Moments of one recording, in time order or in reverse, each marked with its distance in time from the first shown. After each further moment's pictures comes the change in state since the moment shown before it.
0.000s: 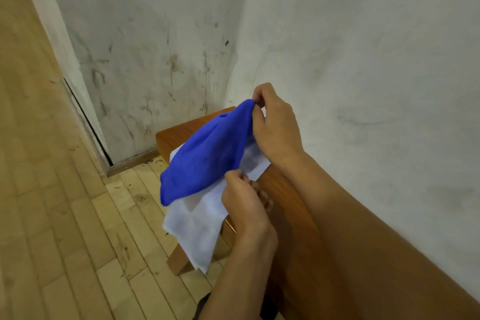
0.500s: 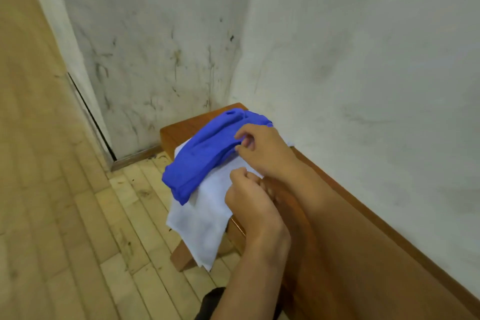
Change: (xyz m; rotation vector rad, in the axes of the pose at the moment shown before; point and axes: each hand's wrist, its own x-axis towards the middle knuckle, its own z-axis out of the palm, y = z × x) left_hand -0.005 0.001 0.004 -0.026 0.079 0.059; right_hand -0.020 0.028 0.032 -0.043 -0.477 0.153
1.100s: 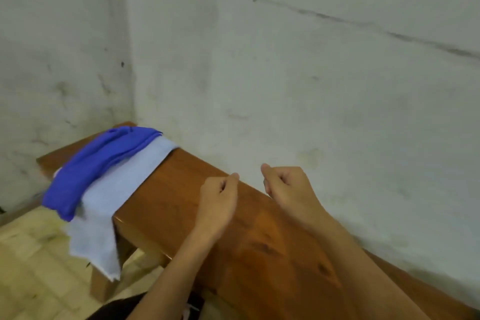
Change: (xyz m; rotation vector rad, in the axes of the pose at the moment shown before) left_hand -0.106 -0.089 0.015 0.911 -0.764 0.486; right_hand -0.264 0.071 -0.149 0.372 0.425 0.324
